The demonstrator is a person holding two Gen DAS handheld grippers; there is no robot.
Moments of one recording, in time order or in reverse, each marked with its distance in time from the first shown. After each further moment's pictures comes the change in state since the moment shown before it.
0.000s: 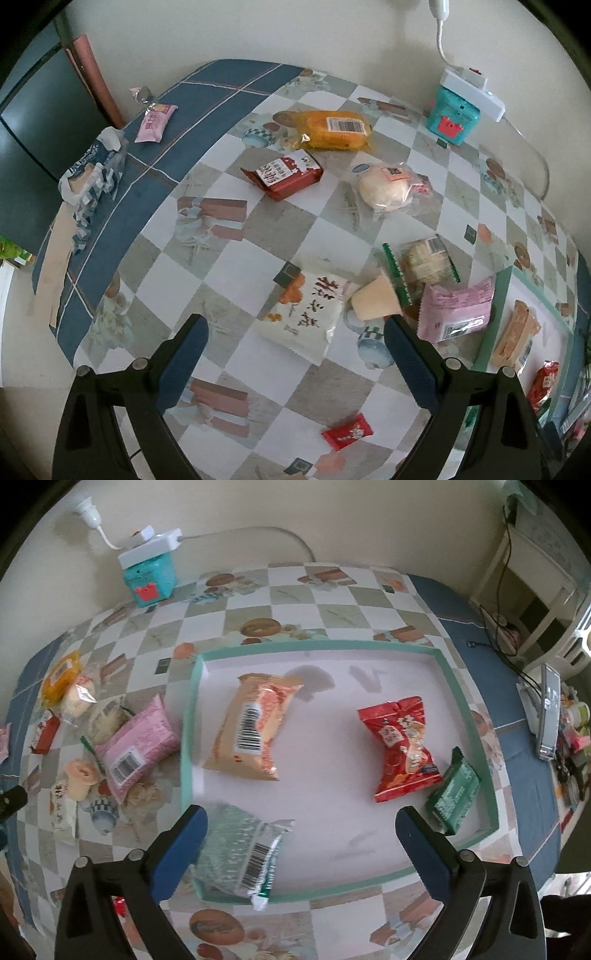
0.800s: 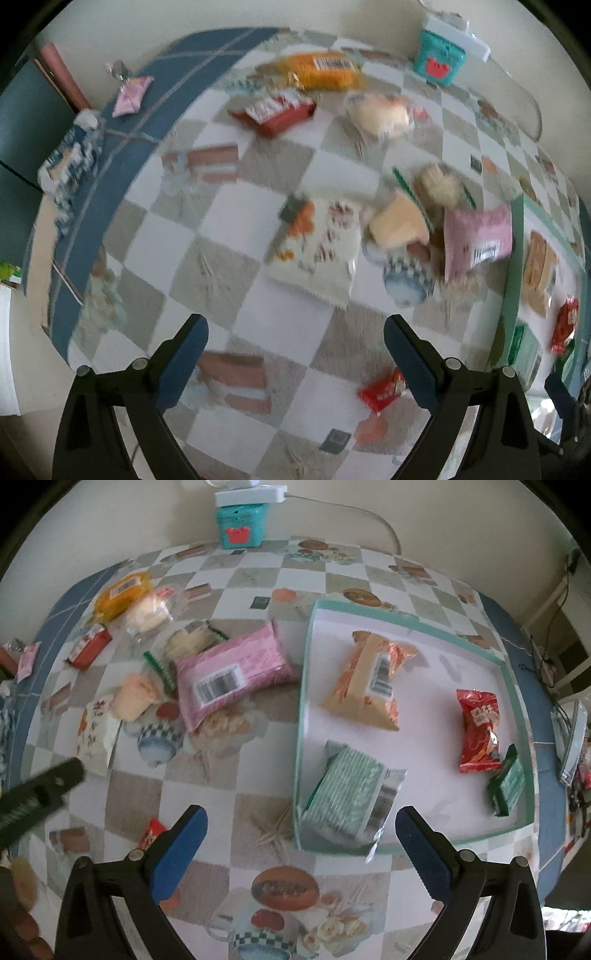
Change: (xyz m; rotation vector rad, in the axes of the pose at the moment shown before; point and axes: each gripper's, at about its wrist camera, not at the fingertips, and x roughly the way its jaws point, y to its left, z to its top) left arm 0.029 0.011 -0.043 0.121 0.116 -0.032; right arm 0.001 0.080 -0.048 -0.197 0.058 0.041
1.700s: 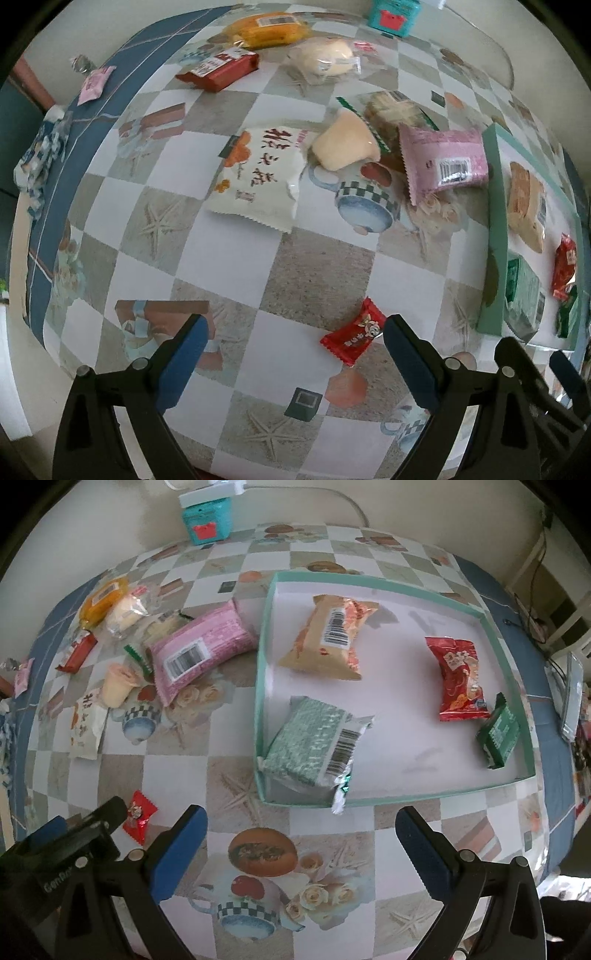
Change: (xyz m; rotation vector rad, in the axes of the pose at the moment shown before) left arm 0.012 -0.050 -0.047 0.107 0.065 -0.029; right arm 0.003 -0.032 -0.022 0.117 0.055 0.017
